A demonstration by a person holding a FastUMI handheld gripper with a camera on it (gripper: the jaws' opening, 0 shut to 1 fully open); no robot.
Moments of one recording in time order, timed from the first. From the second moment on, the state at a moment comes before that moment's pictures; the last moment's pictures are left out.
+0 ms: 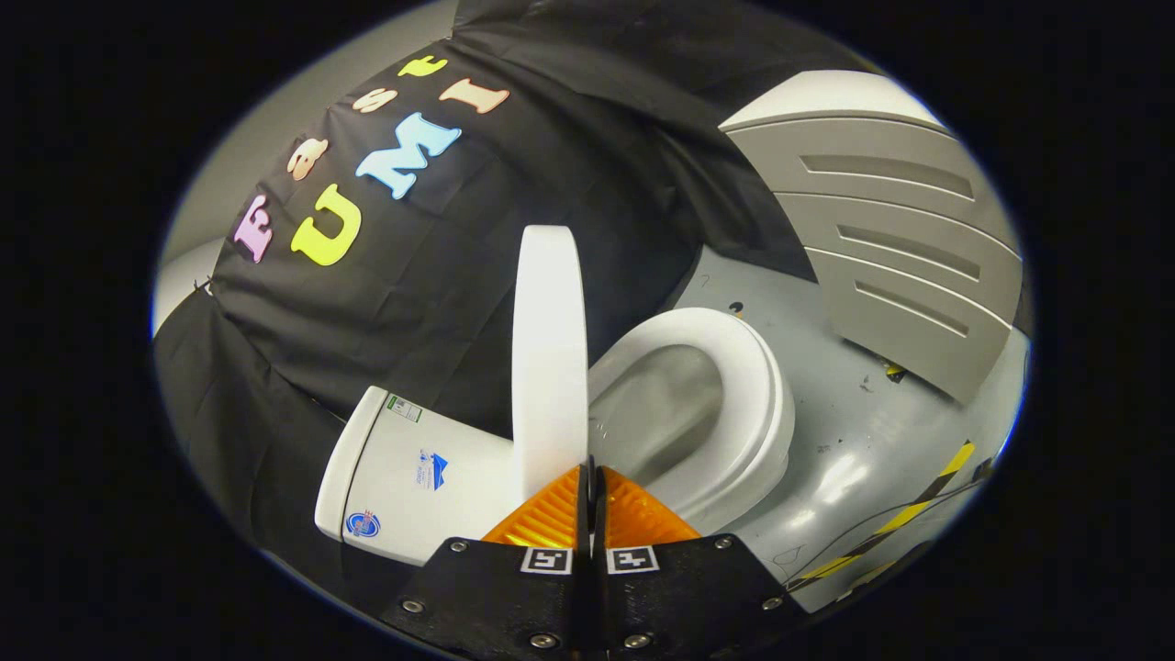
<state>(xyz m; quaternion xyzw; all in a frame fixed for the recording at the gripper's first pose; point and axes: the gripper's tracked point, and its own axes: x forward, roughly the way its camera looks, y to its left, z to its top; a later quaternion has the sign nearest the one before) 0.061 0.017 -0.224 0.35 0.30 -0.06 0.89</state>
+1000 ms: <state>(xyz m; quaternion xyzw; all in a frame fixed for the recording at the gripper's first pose) 0.071 0.071 -0.175 0.24 0.27 -0.04 0.93</state>
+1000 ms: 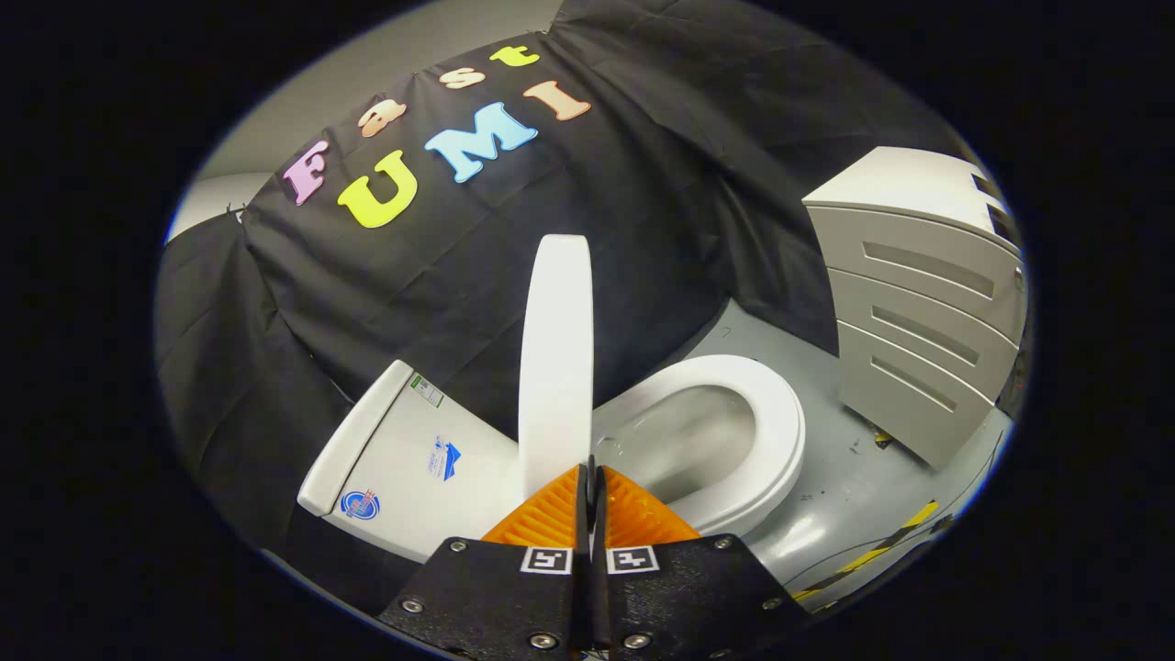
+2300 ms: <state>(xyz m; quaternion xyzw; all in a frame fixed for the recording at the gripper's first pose) 0.081 0.177 -0.120 0.09 0.22 0.04 0.97</state>
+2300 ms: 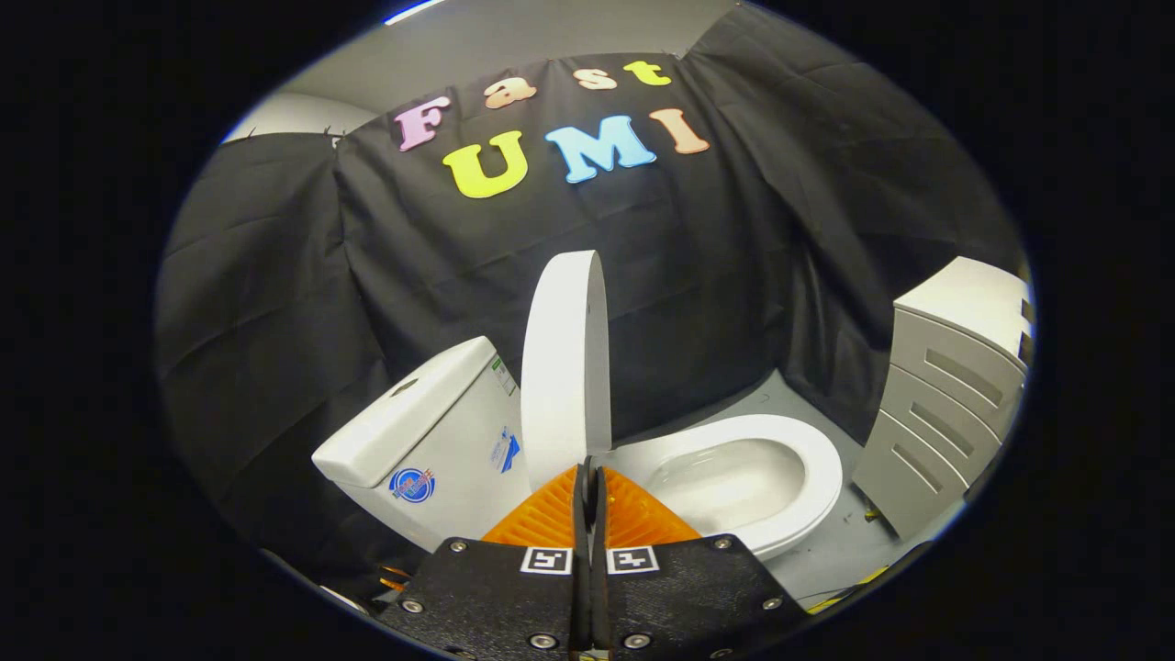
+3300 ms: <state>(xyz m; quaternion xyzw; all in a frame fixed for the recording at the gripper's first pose) 0.087 0.243 -0.116 0.03 0.20 0.11 0.97</state>
